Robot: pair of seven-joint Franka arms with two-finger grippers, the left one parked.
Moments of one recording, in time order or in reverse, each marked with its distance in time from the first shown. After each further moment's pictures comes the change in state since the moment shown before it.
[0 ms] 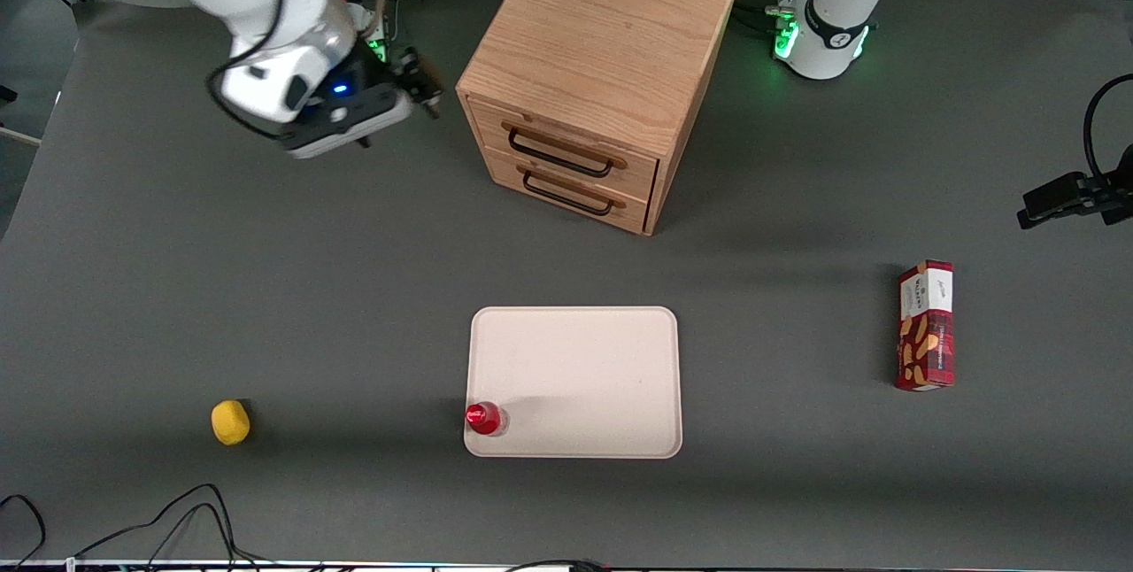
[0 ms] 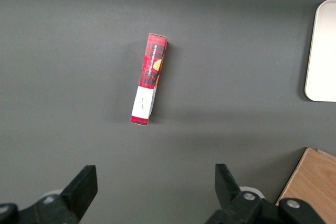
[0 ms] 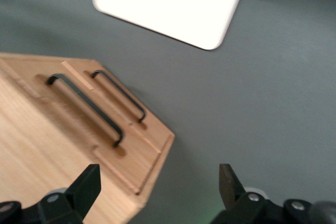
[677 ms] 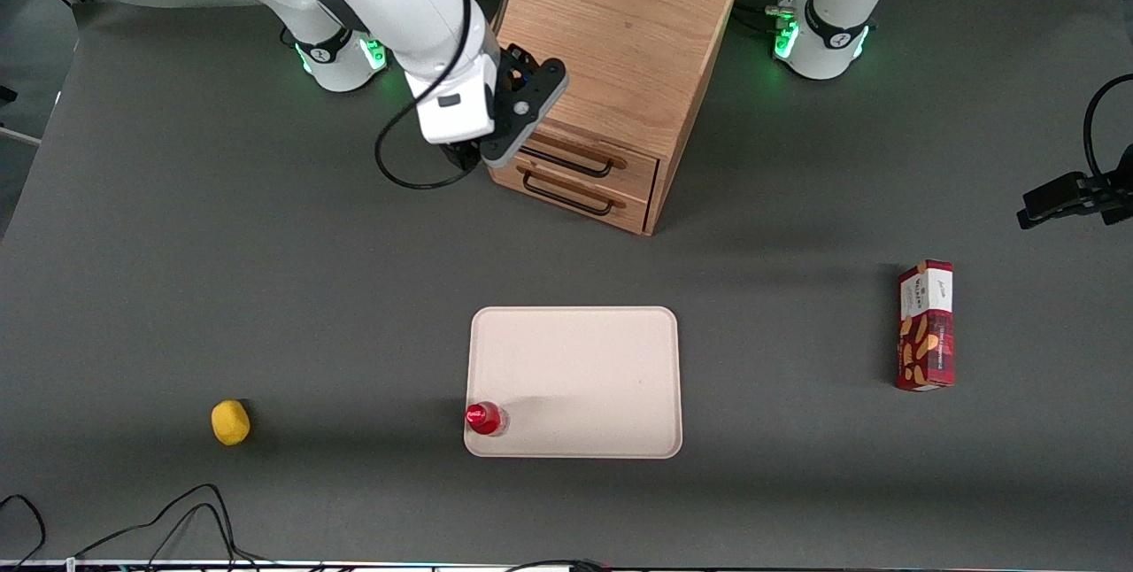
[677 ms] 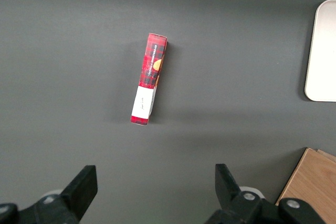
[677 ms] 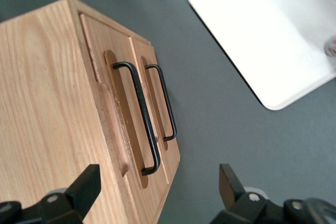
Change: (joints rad) arm 0.128 0.267 0.054 0.210 -0.071 0.007 -0.423
